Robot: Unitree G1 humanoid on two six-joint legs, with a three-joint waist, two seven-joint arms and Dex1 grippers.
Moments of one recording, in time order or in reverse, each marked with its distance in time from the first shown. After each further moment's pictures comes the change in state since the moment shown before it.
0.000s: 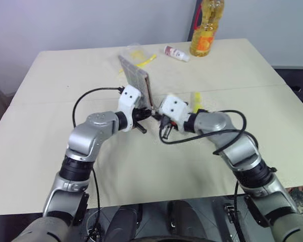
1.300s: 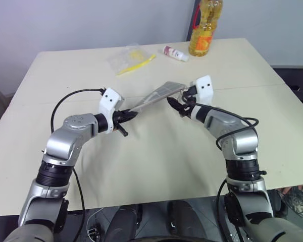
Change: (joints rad) left arm 0.065 0.159 0.029 0.036 -0.015 -0.161 -0.118; right arm 0.039 0.256 -0.365 0.241 0.154 -0.006 -0.252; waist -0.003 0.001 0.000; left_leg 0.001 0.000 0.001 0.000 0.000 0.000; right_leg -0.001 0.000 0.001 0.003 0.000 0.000
